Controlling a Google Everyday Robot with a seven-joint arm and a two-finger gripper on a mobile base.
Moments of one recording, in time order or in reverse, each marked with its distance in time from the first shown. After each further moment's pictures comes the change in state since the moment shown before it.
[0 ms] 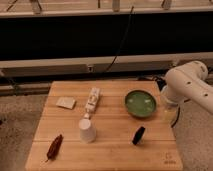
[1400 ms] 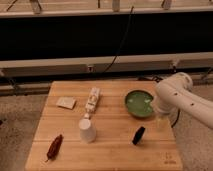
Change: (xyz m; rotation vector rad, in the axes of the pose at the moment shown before) arm -0.029 0.020 0.055 -0.036 0.018 -0.124
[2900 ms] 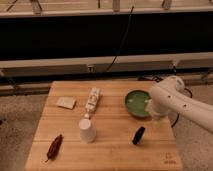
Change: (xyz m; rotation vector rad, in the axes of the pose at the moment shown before) arm -0.010 0.006 0.020 -0.039 -0.005 -0.090
